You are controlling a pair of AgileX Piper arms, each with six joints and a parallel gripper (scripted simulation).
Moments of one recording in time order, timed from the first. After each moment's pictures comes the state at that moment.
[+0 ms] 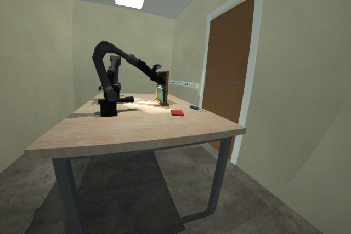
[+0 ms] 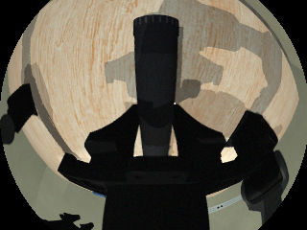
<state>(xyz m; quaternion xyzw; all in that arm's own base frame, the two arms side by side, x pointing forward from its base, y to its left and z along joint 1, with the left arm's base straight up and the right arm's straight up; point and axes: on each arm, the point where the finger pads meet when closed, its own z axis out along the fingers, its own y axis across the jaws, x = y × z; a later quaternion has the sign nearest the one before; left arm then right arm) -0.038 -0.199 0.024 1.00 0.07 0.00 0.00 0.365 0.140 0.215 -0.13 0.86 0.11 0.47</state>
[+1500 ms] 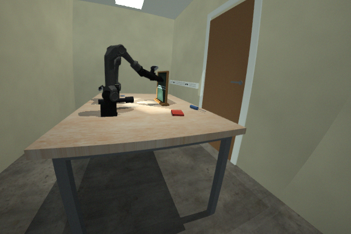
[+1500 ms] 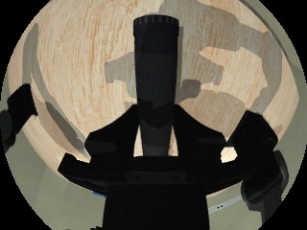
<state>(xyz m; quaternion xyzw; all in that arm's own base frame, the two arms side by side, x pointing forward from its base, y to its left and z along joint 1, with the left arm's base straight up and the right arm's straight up) -0.038 -0.199 0.024 1.00 0.07 0.00 0.00 0.393 0.274 0.228 -0.18 0.78 0.16 0.58</state>
